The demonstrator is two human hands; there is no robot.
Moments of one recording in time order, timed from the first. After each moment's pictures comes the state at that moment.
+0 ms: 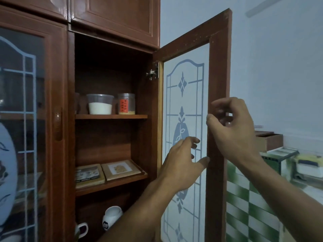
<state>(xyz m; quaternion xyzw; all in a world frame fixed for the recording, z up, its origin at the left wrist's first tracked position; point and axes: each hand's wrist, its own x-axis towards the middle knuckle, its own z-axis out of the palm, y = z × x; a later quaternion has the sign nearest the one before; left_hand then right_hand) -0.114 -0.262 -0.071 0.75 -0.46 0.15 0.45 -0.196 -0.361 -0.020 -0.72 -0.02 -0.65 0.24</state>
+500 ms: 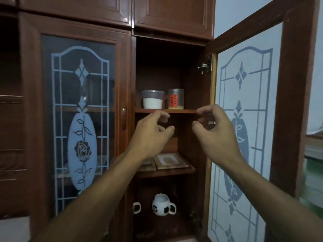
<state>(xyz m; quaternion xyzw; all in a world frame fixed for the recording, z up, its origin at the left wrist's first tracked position) -0.055 -0.105 -0.034 0.78 -0.30 0.32 0.44 -0.108 -0.266 -0.039 -0.73 -0.15 -0.53 0.41</state>
